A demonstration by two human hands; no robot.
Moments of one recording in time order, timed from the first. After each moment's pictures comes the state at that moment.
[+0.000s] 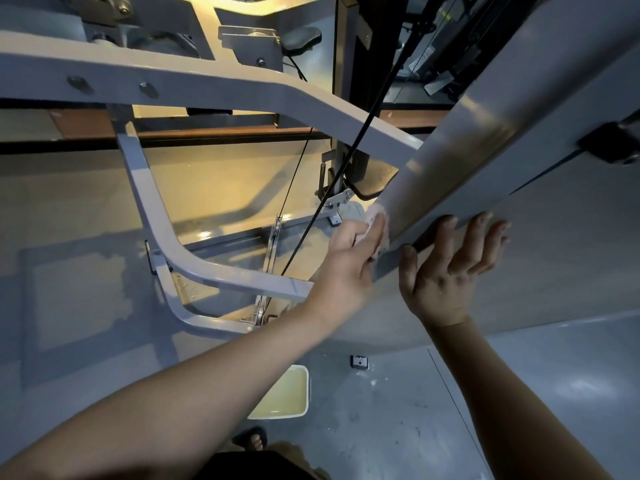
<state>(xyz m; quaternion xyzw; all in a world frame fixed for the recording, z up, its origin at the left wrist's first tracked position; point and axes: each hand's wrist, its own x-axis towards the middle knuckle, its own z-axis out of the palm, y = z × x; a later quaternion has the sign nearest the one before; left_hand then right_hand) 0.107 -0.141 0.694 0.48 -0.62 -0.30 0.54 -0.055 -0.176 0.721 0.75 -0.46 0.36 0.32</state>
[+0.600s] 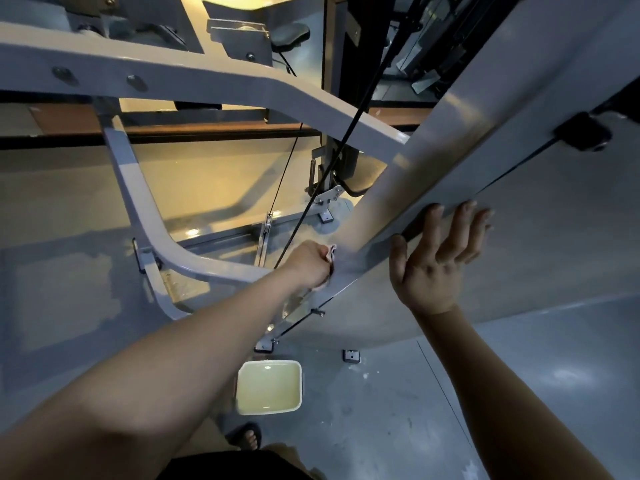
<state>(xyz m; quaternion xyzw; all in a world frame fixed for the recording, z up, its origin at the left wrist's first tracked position) 0.143 -0.177 0.644 0.63 -0.47 -0.57 0.24 -0.053 -0.171 0.723 0.75 -0.46 0.34 0.32</state>
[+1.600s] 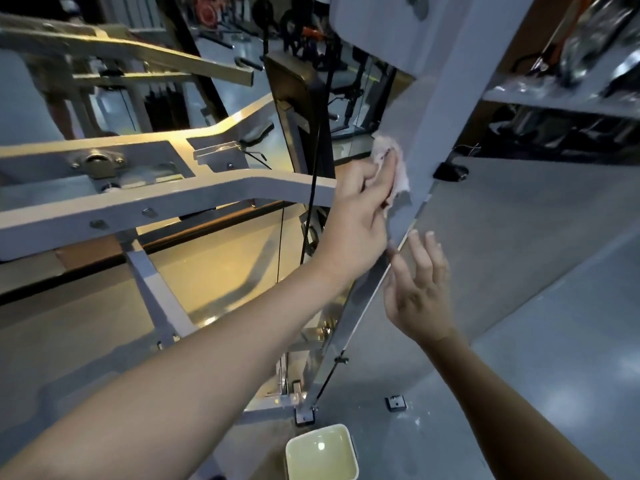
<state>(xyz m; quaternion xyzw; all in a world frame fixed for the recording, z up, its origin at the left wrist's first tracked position) 0.132 -0.152 0.871 0.36 -0.73 -0.17 0.56 -0.047 -0.131 0.753 0.75 -0.47 0.33 0.32</state>
